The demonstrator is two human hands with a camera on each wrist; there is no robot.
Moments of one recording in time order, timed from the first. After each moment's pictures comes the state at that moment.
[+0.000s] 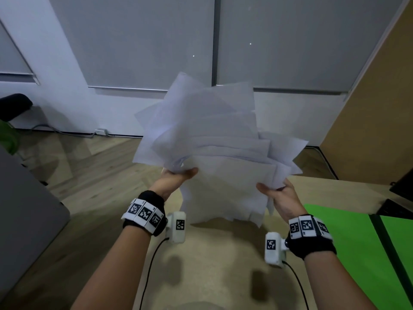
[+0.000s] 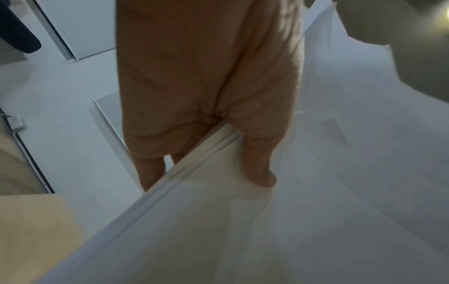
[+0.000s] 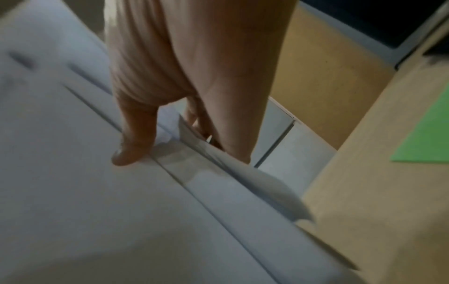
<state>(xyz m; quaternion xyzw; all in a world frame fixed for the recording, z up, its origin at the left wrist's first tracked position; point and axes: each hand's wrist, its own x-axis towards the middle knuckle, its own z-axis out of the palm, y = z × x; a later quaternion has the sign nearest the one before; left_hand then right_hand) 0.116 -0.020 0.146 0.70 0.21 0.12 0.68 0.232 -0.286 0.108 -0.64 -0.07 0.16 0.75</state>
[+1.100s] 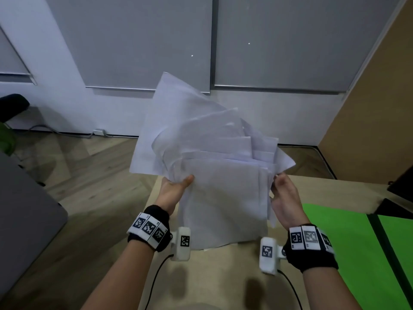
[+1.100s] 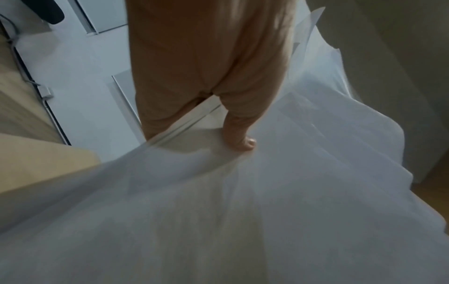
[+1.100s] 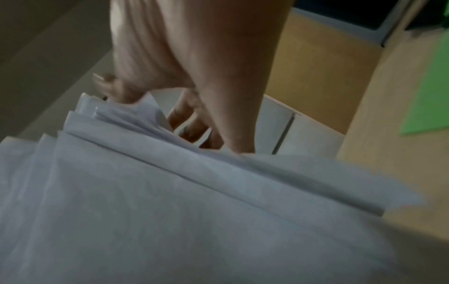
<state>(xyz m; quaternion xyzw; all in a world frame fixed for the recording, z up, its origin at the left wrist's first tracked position) 0.122 -0.025 0.097 0.60 0.34 0.15 0.71 0.216 -0.289 0.122 -0.51 -0.12 0.15 0.84</state>
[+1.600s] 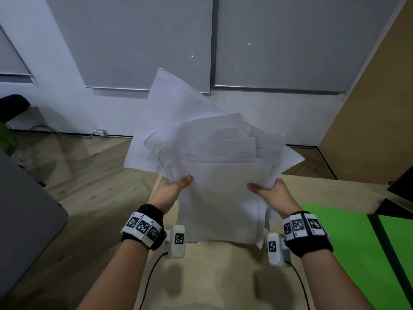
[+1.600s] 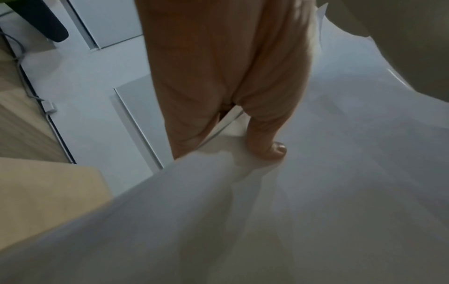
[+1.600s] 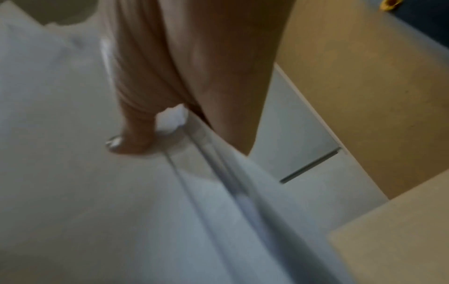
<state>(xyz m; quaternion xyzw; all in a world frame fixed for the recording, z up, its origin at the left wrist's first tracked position) 0.110 -0.017 0.107 0.59 0.25 0.14 0.76 0.218 -0.278 0.139 -0.75 -0.14 0.17 0.62</state>
